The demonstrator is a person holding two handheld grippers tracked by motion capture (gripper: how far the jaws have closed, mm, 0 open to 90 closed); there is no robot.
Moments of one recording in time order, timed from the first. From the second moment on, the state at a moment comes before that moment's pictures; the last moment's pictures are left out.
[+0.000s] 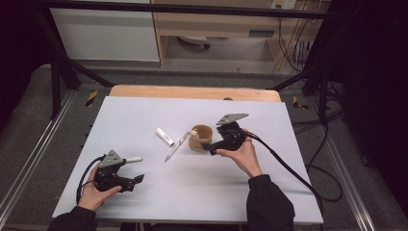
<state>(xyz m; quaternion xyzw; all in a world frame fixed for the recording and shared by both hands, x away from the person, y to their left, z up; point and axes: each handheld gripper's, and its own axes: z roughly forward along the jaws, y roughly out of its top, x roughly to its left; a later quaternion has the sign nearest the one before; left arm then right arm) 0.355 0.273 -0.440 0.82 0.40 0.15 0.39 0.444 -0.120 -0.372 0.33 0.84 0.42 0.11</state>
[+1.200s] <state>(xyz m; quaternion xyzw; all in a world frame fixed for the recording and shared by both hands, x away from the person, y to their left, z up) 0.368 0.234 -0.425 0.84 0.39 0.14 0.36 0.380 -0.236 -0.434 0.40 0.80 0.42 0.11</state>
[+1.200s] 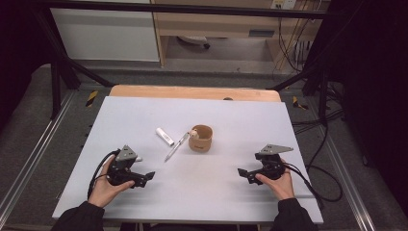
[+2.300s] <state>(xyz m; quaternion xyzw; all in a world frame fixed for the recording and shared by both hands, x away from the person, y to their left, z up) 0.420 0.163 -0.418 0.85 0.39 0.12 0.32 0.372 -0.243 -0.439 0.40 0.81 0.42 0.11</state>
